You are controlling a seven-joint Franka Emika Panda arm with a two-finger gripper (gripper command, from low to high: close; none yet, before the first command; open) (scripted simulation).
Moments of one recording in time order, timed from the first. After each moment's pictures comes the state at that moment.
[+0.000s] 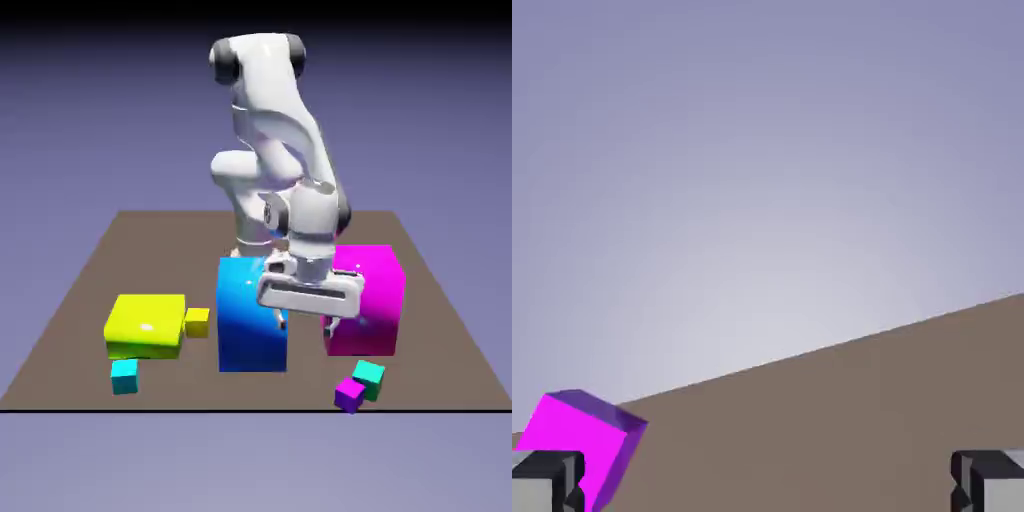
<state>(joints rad) -0.33 0.23 0.53 -2.33 -0.35 2.61 1.59</state>
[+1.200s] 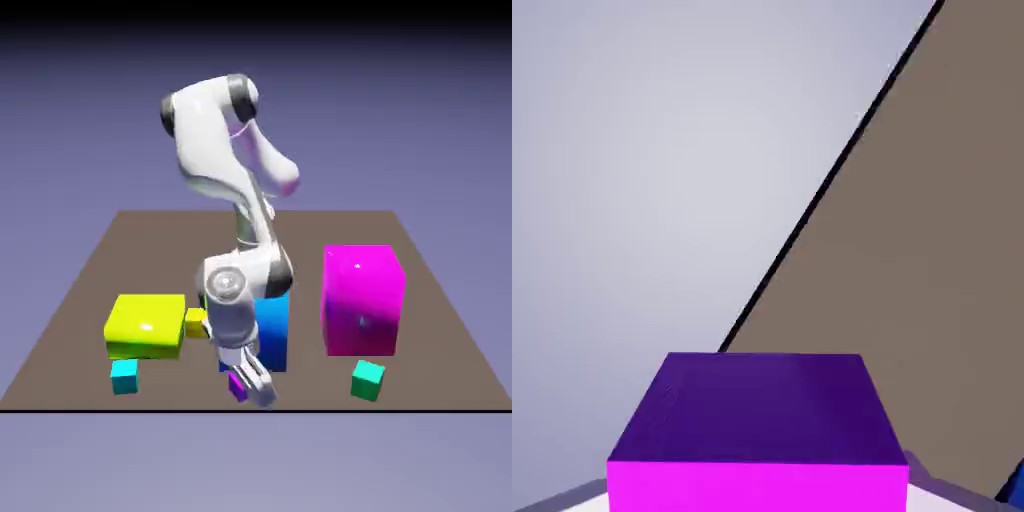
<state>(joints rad) -0.59 0.52 0.44 -2.12 -0.27 2.32 1.88</state>
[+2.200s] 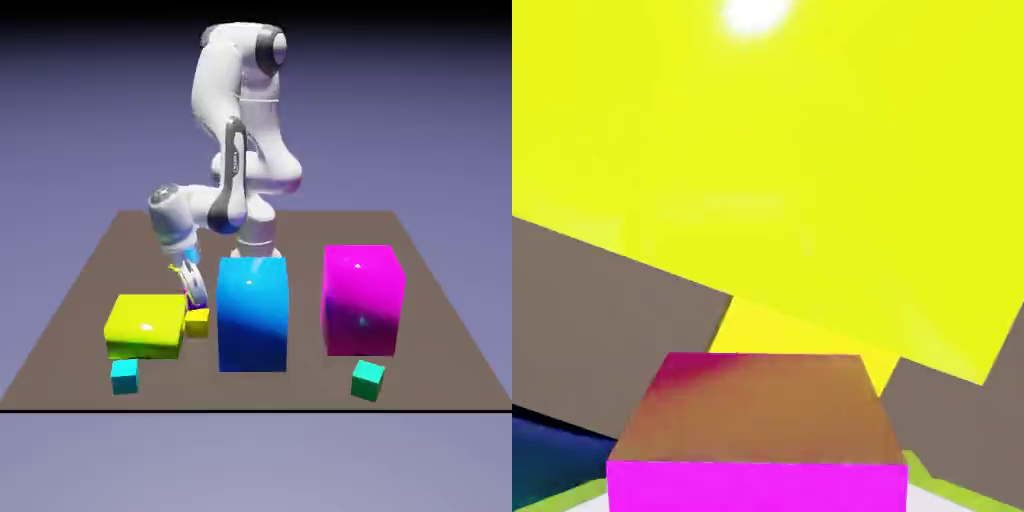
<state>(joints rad) -0.32 0.00 -0.17 -2.89 0.32 2.74 1.20</state>
